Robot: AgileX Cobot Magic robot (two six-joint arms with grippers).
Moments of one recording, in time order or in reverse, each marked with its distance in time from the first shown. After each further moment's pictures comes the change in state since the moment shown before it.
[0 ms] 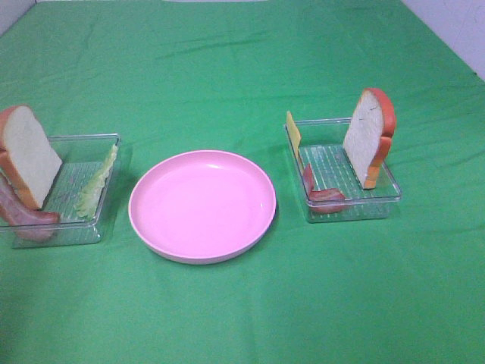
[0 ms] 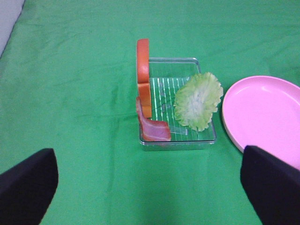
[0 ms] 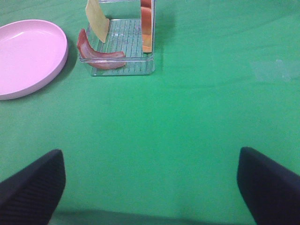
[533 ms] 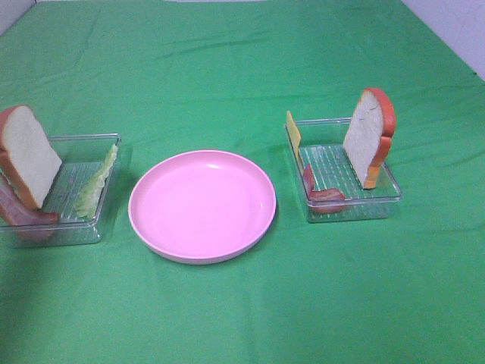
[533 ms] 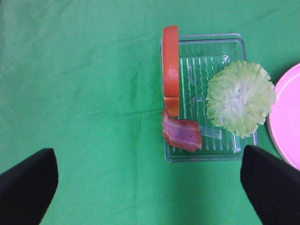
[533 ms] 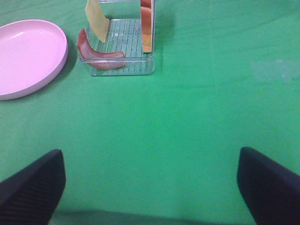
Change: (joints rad) left arm 0.000 0.653 -0.405 0.087 0.091 -0.003; right arm 0.000 0.000 0.000 0.000 0.000 0.000
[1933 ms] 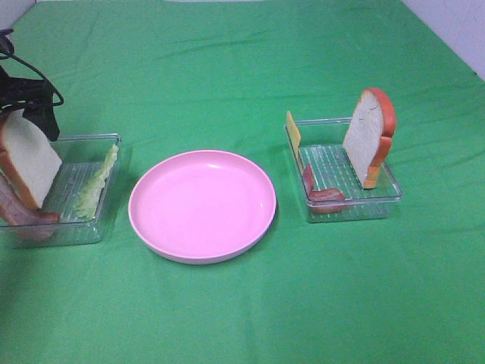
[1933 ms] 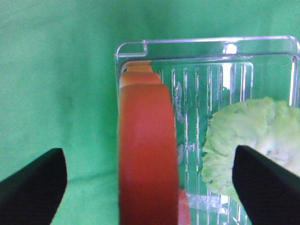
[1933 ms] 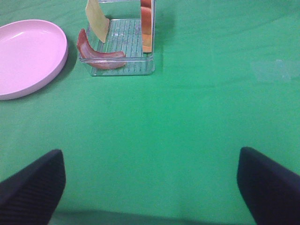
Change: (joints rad) left arm 0.000 0.758 -0.387 -0.174 0.002 0.061; right arm 0.000 0.000 0.000 0.000 0.000 0.000
